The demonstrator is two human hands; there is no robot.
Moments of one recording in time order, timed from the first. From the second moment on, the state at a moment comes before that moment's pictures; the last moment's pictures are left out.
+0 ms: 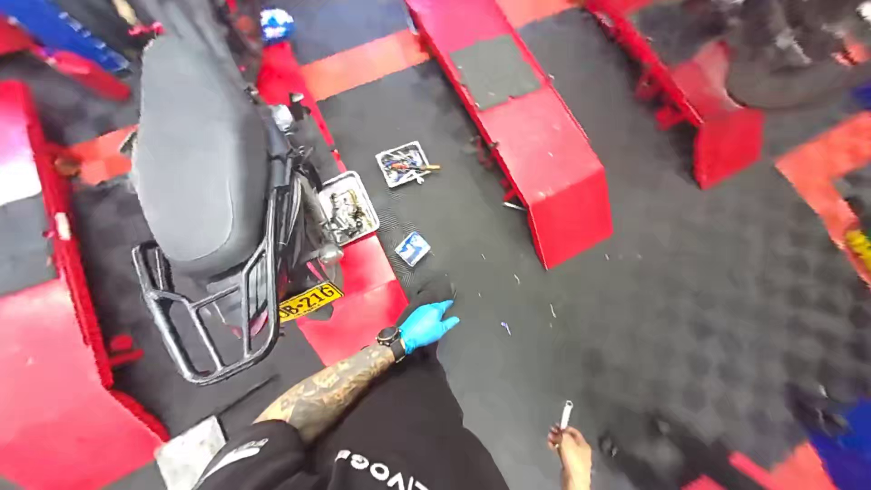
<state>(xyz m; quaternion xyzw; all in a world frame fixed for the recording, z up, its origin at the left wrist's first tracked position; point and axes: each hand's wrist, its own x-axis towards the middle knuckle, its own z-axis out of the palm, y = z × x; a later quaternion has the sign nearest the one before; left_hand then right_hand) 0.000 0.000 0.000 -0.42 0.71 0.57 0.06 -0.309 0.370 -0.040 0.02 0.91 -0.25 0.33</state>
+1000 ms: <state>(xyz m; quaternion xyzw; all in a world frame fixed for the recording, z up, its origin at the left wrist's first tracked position) -0.085 -0.876 -0.087 -0.81 0.22 0.52 -0.14 -0.555 -0.996 -0.037 -0.53 0.77 -0.05 0.35</state>
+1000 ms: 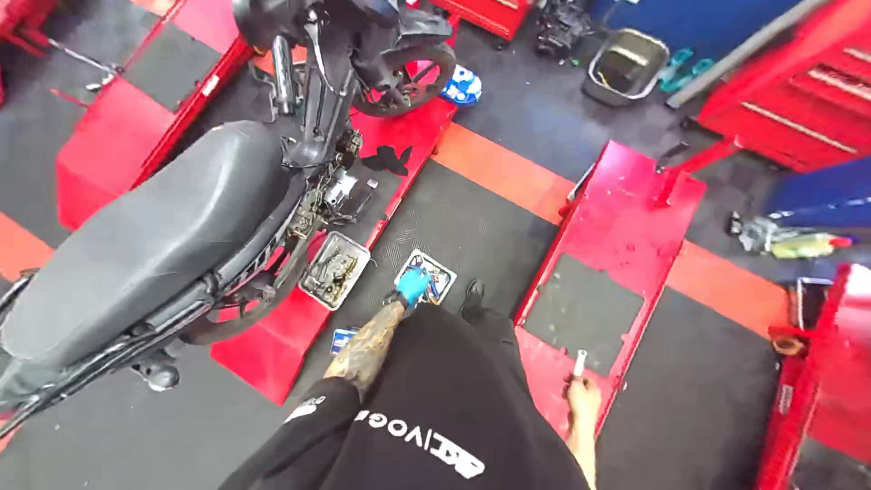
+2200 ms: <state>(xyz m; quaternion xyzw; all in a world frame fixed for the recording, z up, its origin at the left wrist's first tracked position) 0.352 -1.117 -0.367 -0.95 -0.24 0.19 -0.07 0.436 -1.347 -0.393 -0.85 -0.08 0.20 0.47</state>
